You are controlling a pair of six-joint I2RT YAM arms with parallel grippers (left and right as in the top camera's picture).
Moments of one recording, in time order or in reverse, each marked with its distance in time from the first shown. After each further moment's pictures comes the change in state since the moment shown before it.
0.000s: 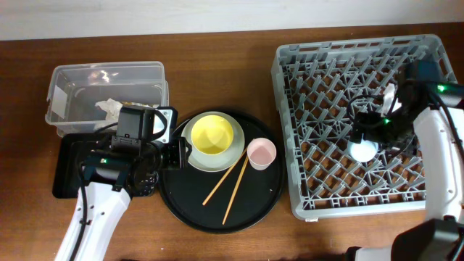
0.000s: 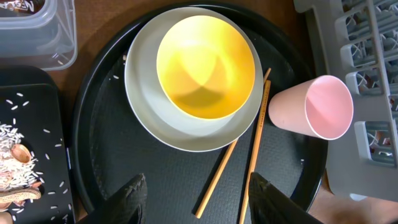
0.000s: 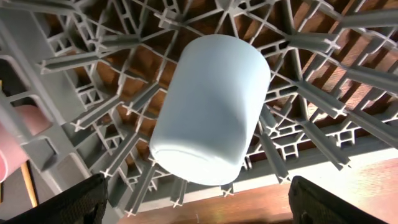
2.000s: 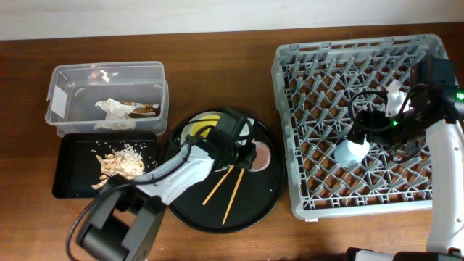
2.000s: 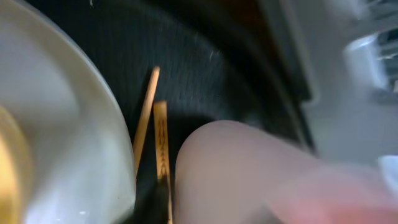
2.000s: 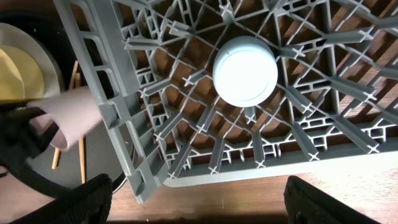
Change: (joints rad) left arm -0.408 0.577 -0.002 0.554 0.020 -0.125; right arm 0.000 -0.097 0.084 -0.108 -0.145 -0.038
